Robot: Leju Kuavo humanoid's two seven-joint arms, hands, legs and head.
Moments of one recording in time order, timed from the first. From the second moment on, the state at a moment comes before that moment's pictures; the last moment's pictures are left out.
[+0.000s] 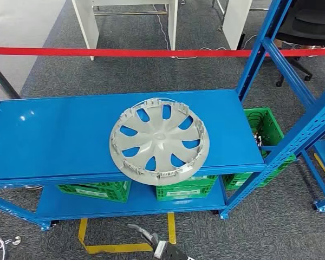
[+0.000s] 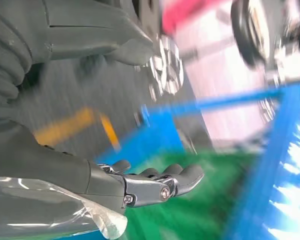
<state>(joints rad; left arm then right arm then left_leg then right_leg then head) -0.06 -0.08 -0.84 -0.19 0.39 0.05 -0.49 -0.03 0.04 0.81 -0.94 0.08 -0.14 -0.69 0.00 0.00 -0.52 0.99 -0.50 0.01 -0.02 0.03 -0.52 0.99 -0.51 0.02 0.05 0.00</state>
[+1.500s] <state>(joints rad) -0.08 -0.08 -0.87 -0.19 0.39 0.00 -0.39 0.00 0.16 0.51 -1.48 1.34 -0.70 -0.69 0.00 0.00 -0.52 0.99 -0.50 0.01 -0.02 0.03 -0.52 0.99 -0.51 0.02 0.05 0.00</state>
